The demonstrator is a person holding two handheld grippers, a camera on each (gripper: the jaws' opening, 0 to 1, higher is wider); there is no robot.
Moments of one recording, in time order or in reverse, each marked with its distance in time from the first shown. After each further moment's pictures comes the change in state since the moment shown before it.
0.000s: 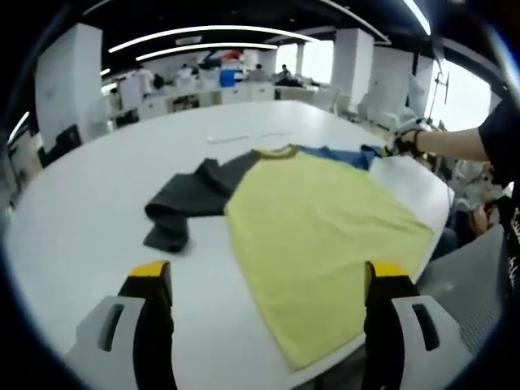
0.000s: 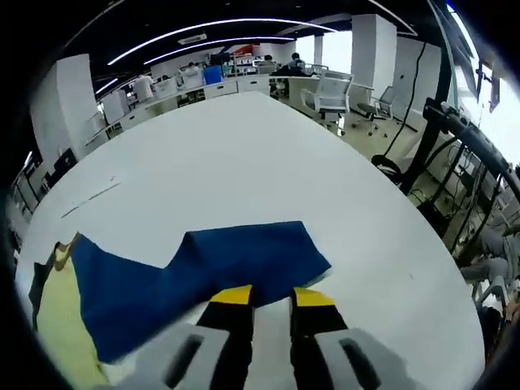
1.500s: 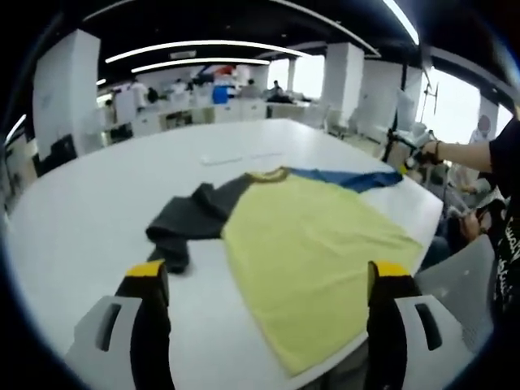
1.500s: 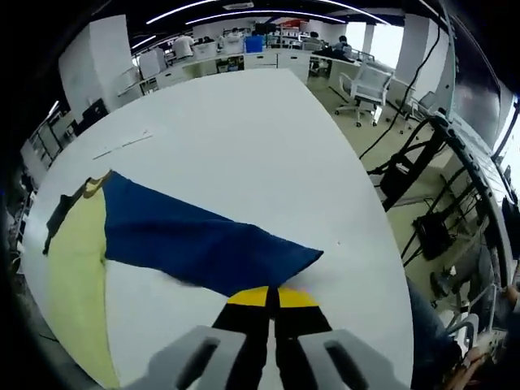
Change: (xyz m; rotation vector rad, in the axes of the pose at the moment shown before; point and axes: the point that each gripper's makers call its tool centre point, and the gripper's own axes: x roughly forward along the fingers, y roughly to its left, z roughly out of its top) left arm -0.019 -0.008 0.031 0.012 -0.093 -0.052; right arm -0.103 -0.063 -0.041 -0.232 0.200 0.047
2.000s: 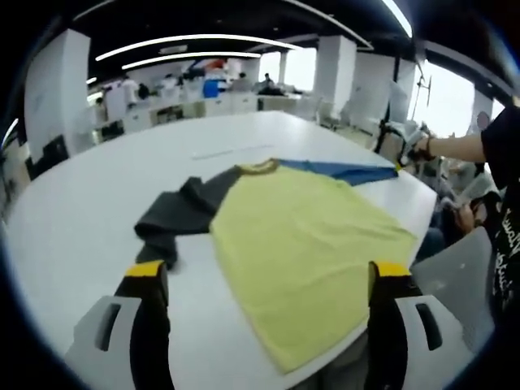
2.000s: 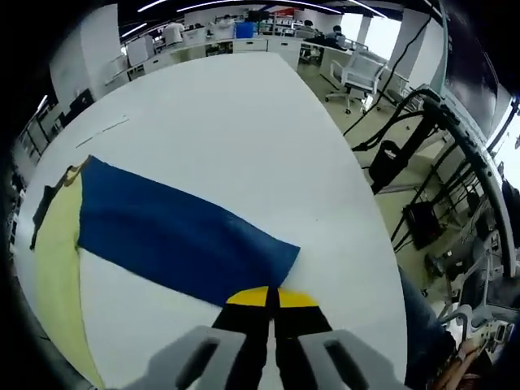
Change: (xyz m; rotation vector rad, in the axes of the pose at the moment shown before) left arm 0.006 -0.012 -0.005 0.028 0.040 -0.042; right arm 0.020 -0.021 -0.025 0.037 0.073 -0.034
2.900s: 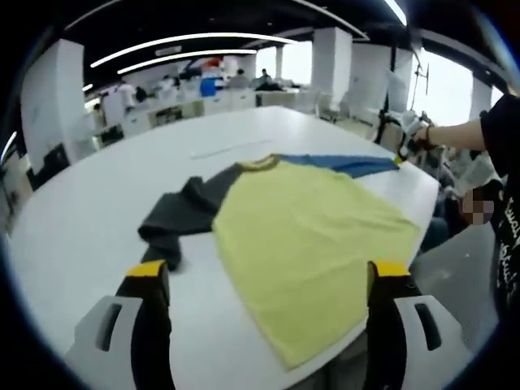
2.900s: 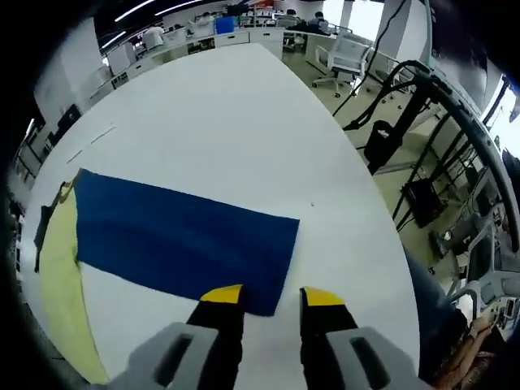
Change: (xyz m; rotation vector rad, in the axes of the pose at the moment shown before) left arm -0.003 -0.001 -0.003 0.039 0.024 0.016; right arm -0.003 0.000 -0.010 0.101 0.045 -0.001
